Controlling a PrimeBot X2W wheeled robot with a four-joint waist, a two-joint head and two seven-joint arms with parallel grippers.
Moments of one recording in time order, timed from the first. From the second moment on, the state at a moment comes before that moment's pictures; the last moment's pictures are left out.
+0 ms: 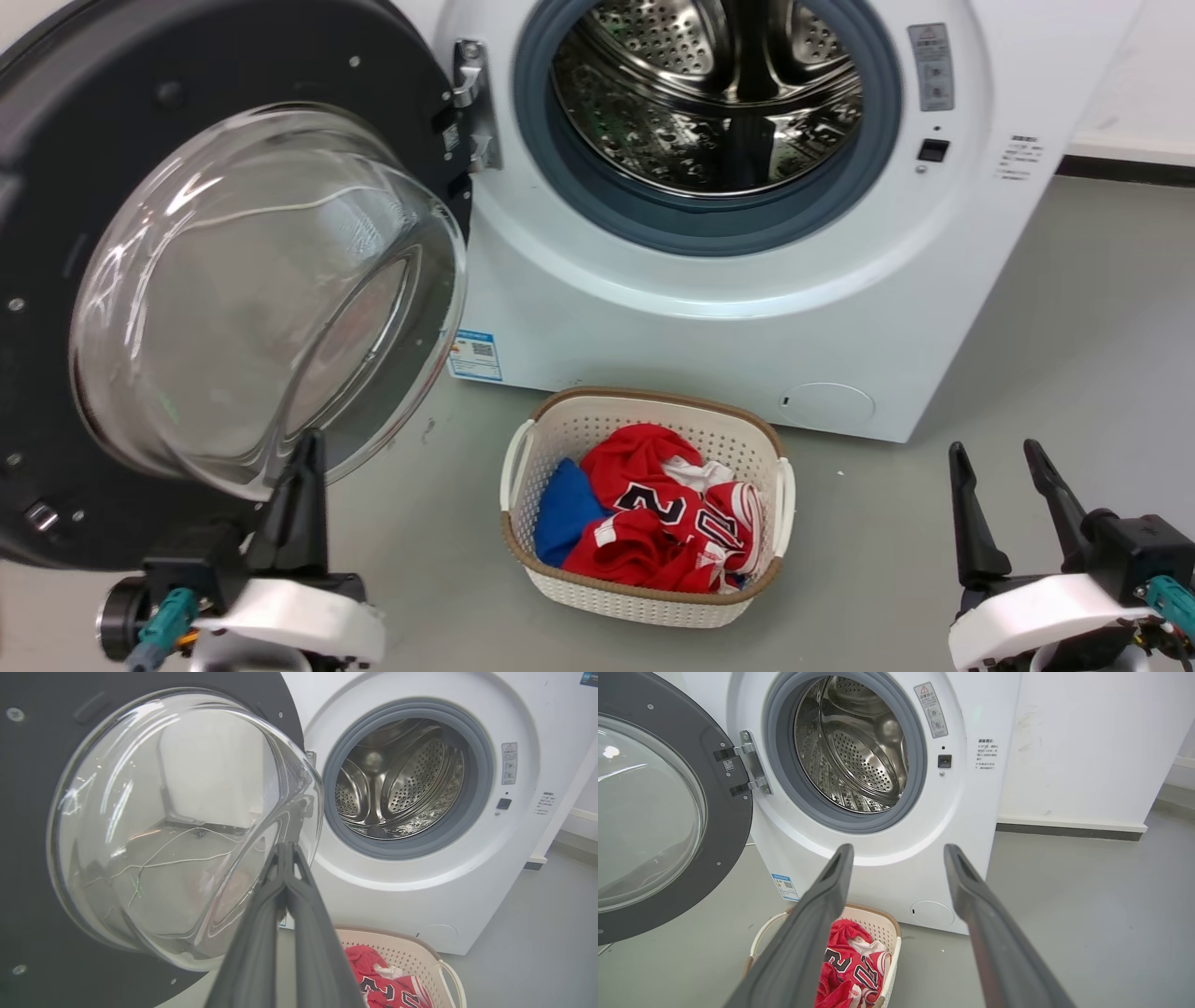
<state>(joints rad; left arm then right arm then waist) 0.01 0.30 -0.15 -0.01 -0.39 0.11 -0.20 0.02 -0.05 -0.07 0.07 0.10 0.13 -0.14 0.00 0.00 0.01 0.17</state>
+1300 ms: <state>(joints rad) -0.09 0.24 -0.23 0.21 -0.33 0.09 -0.26 -0.02 -0.06 0.01 0.07 0.10 0.13 -0.15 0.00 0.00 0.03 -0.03</state>
